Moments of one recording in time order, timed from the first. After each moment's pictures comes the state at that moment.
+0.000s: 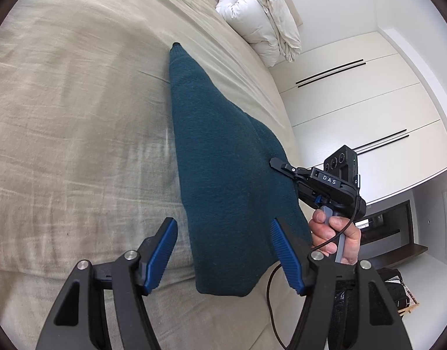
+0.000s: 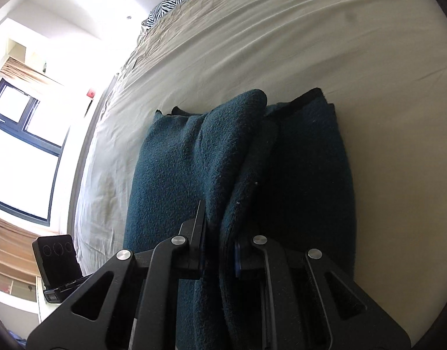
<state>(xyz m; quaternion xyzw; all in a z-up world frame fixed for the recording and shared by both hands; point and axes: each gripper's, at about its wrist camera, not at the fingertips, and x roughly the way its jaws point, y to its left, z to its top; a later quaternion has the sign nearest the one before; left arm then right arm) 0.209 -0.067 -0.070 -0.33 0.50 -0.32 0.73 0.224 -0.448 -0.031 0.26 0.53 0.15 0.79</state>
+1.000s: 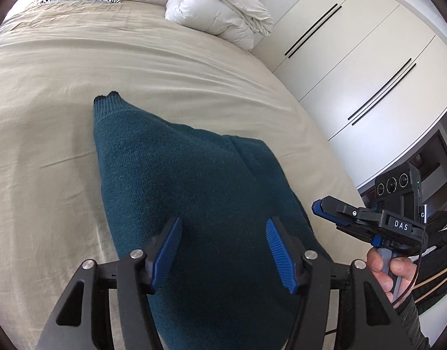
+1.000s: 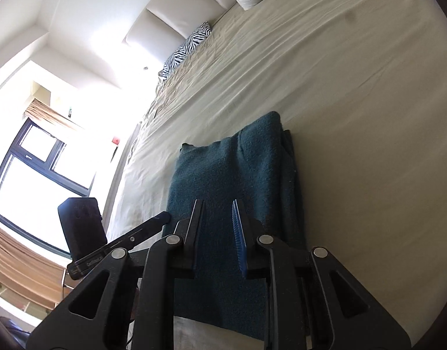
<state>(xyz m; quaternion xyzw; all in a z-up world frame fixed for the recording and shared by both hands) 0.275 -0.177 -0.052 -0.15 0.47 -0.34 0.80 0.143 -0.499 0.005 0.34 0.42 0.16 0.82</state>
